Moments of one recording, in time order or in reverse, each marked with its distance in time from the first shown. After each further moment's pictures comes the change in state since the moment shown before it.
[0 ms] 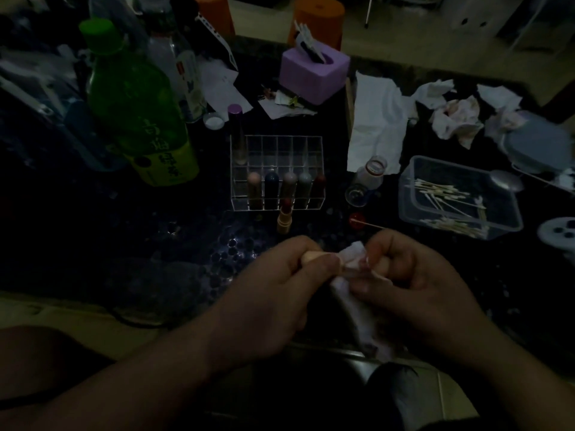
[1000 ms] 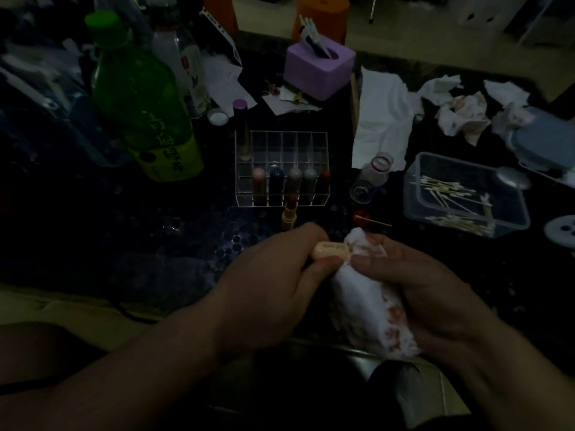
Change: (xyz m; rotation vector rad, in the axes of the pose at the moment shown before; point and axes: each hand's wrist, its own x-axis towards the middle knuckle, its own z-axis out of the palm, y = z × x) left_hand 0.007 -0.012 -0.019 0.790 0.065 0.381; right_hand 0.014 0.007 0.002 0.392 0.030 0.391
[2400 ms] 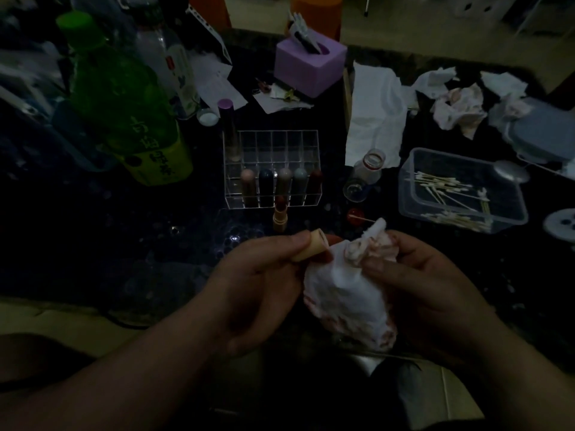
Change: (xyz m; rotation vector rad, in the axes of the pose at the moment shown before) left_hand 0.014 0.011 0.009 -1.588 -0.160 -0.401; right_hand -0.004 0.001 -0.023 -0.004 -0.052 -0.217
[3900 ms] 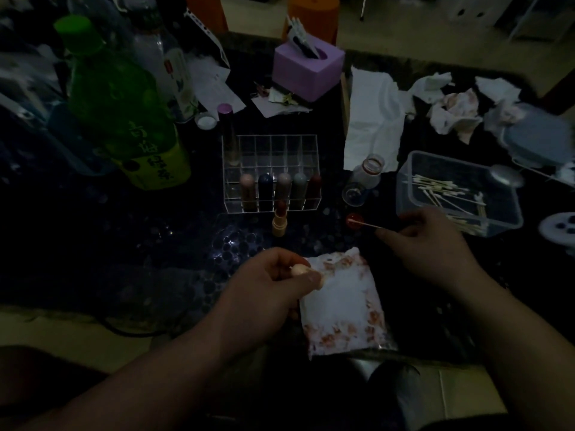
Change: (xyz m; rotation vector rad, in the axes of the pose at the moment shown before) left_hand -0.001 -0.013 -0.012 0.729 0.502 -0.017; right_hand 0.067 -0.013 -0.062 -1.179 0.602 0.004
